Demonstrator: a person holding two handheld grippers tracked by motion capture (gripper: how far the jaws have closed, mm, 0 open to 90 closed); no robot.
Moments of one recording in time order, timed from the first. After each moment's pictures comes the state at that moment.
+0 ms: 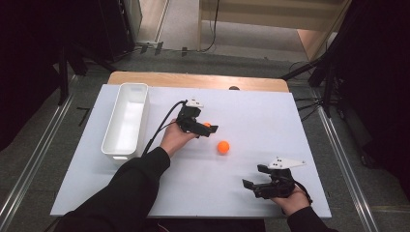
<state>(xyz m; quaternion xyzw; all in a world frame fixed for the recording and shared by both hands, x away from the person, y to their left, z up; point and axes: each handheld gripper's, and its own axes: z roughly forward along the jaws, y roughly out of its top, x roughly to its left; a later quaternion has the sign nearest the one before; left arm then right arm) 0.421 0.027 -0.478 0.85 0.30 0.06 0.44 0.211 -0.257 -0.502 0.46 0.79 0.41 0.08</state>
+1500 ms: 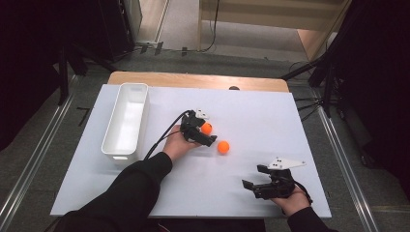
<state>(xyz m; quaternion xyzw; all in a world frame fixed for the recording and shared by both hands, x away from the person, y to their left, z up) 0.414 0.013 -0.516 0.88 0.29 0.11 0.36 0.210 -0.256 -0.501 0.45 0.79 0.41 0.08</state>
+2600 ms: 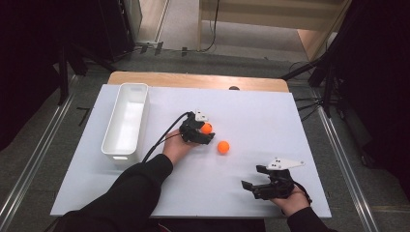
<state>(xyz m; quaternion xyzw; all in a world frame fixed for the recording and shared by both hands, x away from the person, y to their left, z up) 0.406 0.018 -0.514 0.87 0.30 0.13 0.37 0.210 -0.253 -0.501 0.45 0.79 0.41 0.07</state>
